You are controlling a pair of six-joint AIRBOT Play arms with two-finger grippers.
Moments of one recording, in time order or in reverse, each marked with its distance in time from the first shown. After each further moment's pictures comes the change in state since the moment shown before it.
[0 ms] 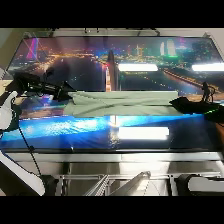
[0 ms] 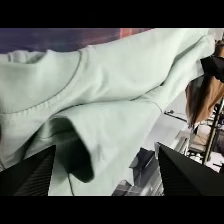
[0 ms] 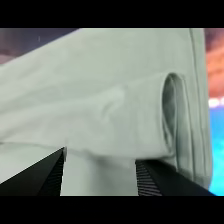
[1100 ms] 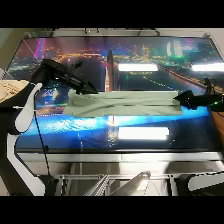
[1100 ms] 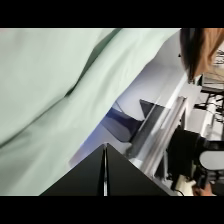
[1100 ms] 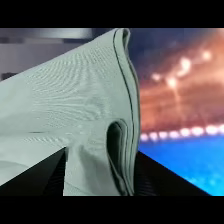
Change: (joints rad) left arm -0.352 -0.007 0.139 -0.007 -0.019 -0.110; right arm -0.017 -0.227 0.299 -0.188 0.134 0.255
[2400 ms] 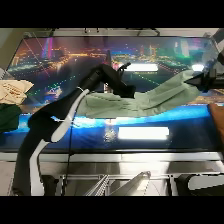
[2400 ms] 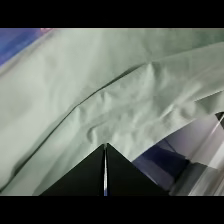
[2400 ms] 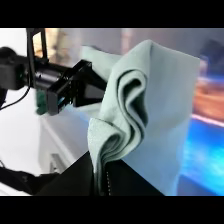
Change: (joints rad) left arm -0.397 -0.081 0.298 0.260 -0.262 -0.230; right arm -0.019 0.087 0.313 0.266 0.595 0.043
